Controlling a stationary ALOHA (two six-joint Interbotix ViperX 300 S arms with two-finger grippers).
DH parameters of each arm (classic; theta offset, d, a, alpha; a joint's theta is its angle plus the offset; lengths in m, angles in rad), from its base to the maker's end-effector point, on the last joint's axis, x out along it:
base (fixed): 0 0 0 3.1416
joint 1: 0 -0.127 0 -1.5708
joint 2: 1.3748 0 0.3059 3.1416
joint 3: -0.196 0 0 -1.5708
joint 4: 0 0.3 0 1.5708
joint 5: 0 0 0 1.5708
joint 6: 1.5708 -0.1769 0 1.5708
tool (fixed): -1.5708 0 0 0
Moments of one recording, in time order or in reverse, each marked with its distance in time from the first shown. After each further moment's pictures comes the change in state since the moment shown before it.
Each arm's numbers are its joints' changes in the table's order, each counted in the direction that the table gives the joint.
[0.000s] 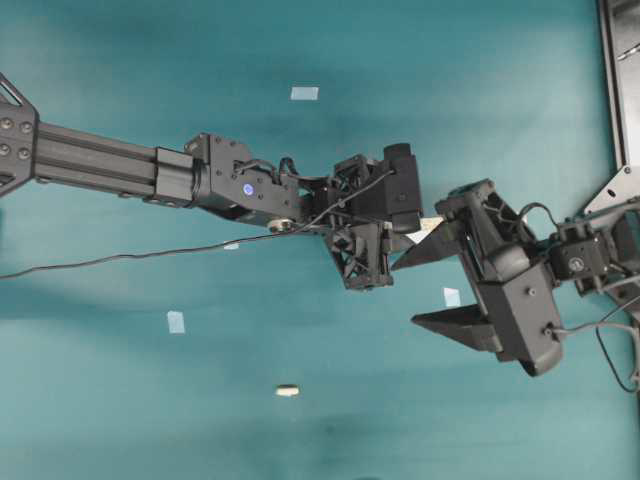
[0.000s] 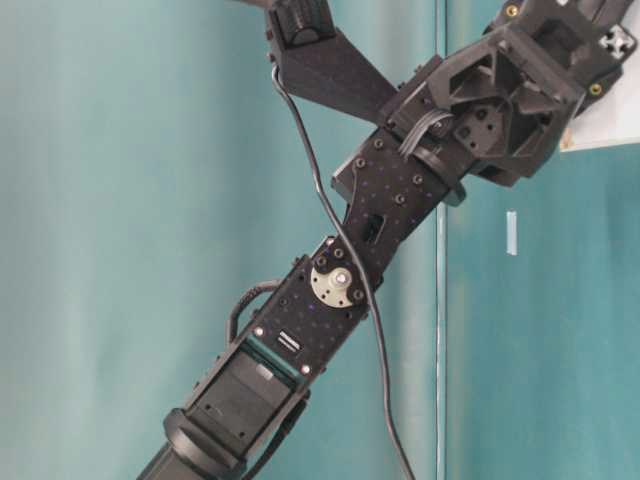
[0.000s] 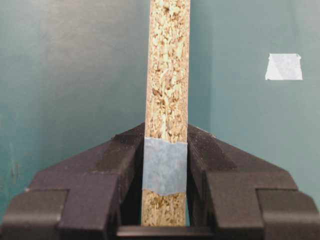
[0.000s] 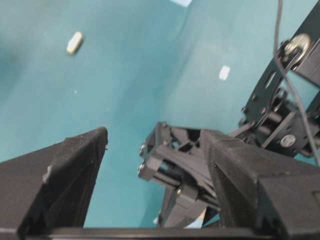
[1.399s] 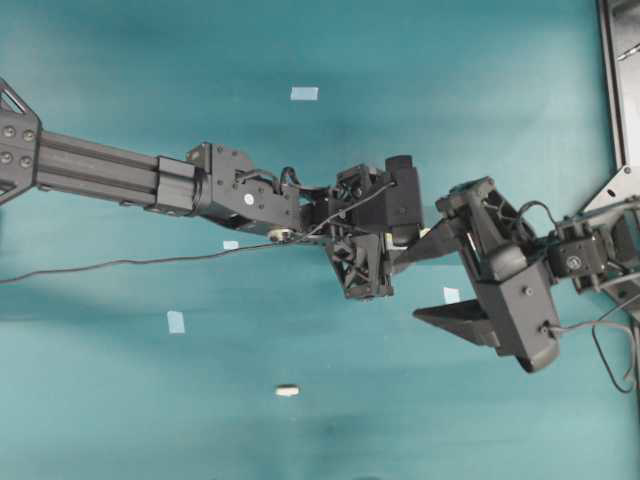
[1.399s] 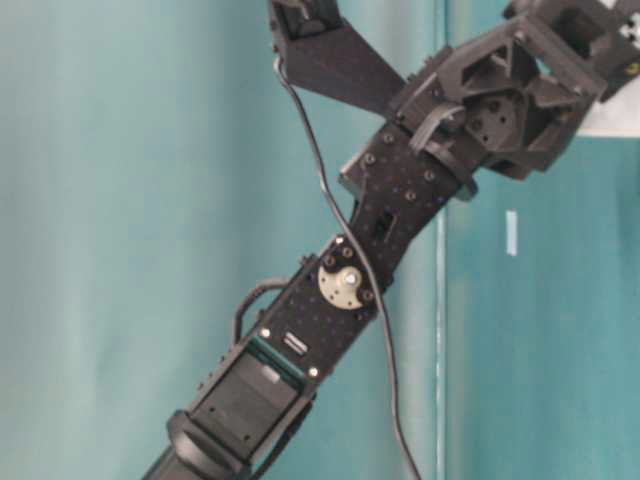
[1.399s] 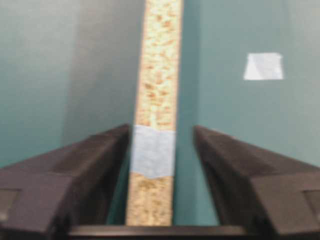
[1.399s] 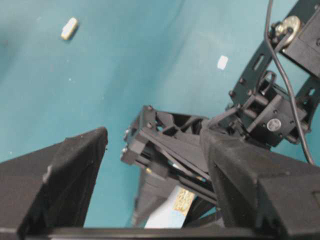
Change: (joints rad) left arm 0.023 -0.009 0.000 0.002 -0.008 0.000; right arm 0.008 0.000 0.018 -0.023 0.000 0.000
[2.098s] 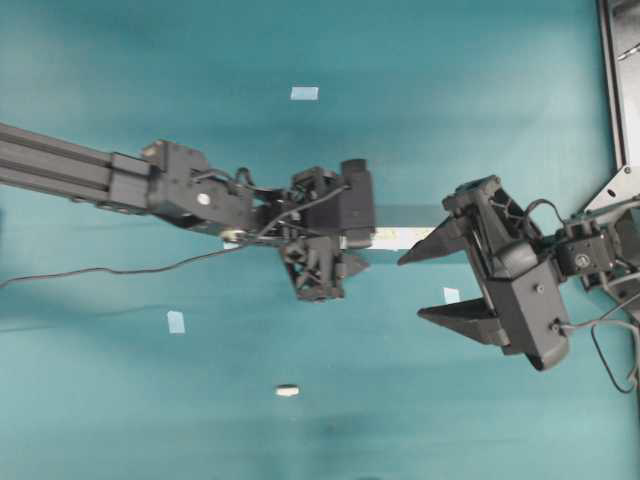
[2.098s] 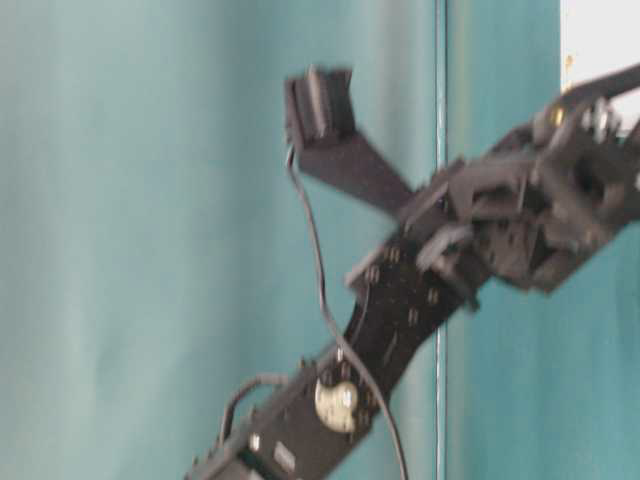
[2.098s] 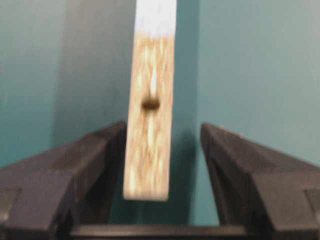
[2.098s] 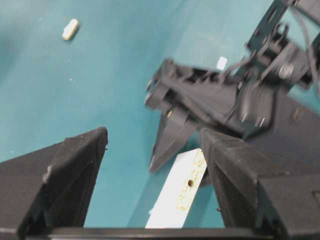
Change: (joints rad) left arm 0.002 0.144 0.264 -0.002 -0.064 -0.002; right arm 0.000 0.025 0.018 0.000 -0.017 0.000
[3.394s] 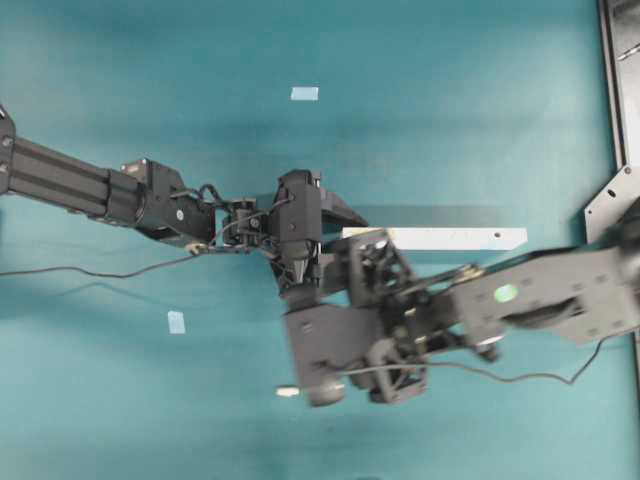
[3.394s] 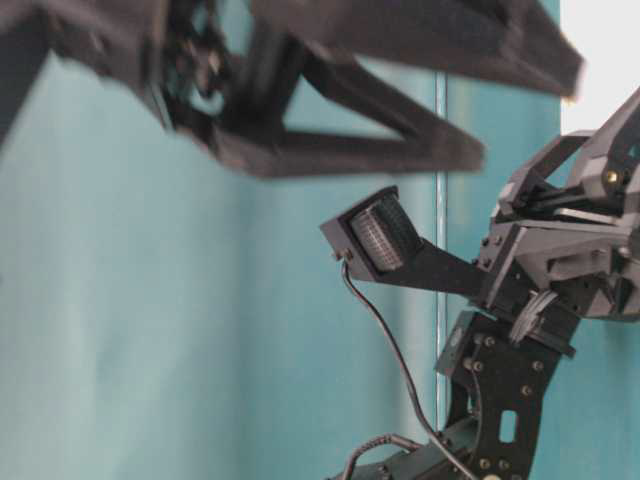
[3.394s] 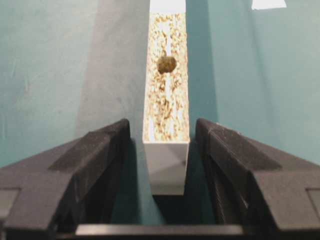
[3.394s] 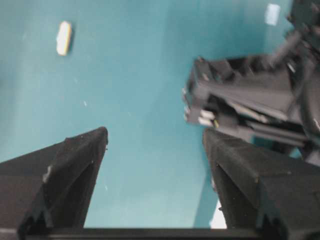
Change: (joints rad) left arm 0.000 -0.100 0.150 0.000 -0.581 -0.104; right arm -0.043 -0.552 -0.525 0.020 0.413 -0.301
